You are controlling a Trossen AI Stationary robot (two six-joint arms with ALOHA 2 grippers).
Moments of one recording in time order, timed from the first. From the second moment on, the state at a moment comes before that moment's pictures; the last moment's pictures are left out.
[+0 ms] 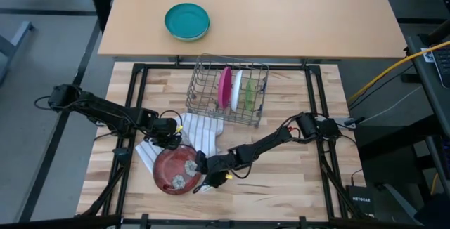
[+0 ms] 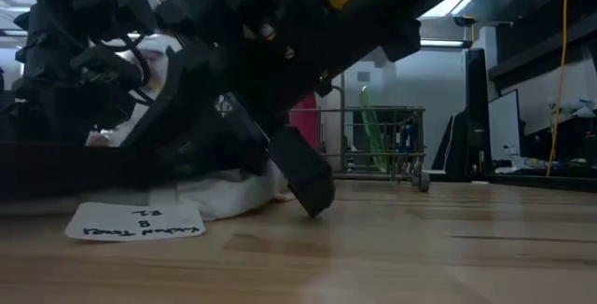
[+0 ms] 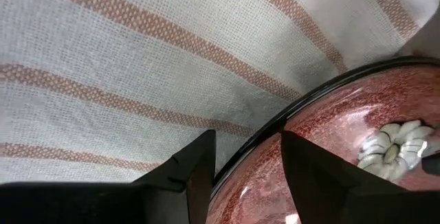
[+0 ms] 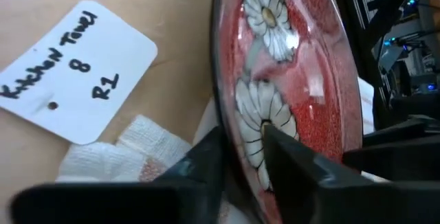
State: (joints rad) left arm -0.11 1.16 0.43 -0.46 0.24 -1.39; right arm 0.32 2.30 1.50 0.18 0.13 -0.97
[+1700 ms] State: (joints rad) left arm -0.11 1.15 0.43 -0.50 0.57 -1.89; right arm 0.33 2.27 1.51 0.01 0.56 -1.05
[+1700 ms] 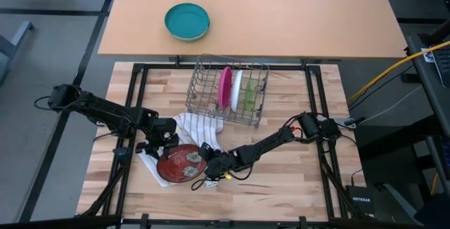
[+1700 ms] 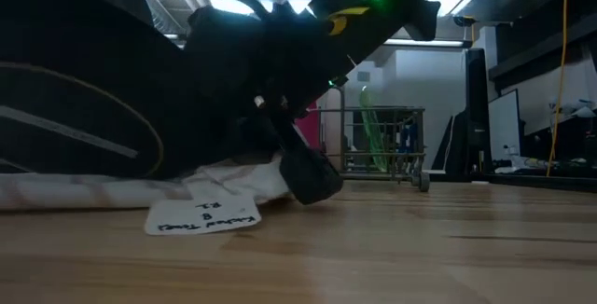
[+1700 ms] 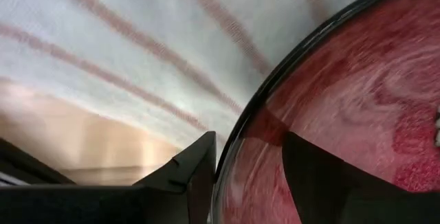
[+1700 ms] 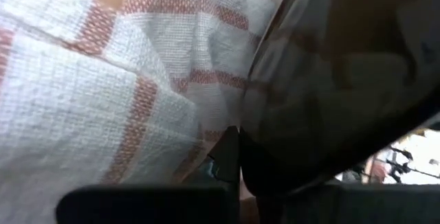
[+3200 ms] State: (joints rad) left arm -0.11 1.15 0.43 -0.39 0.22 -1.88; right arm 0.32 2.26 1.51 -0.24 0.61 -0.93
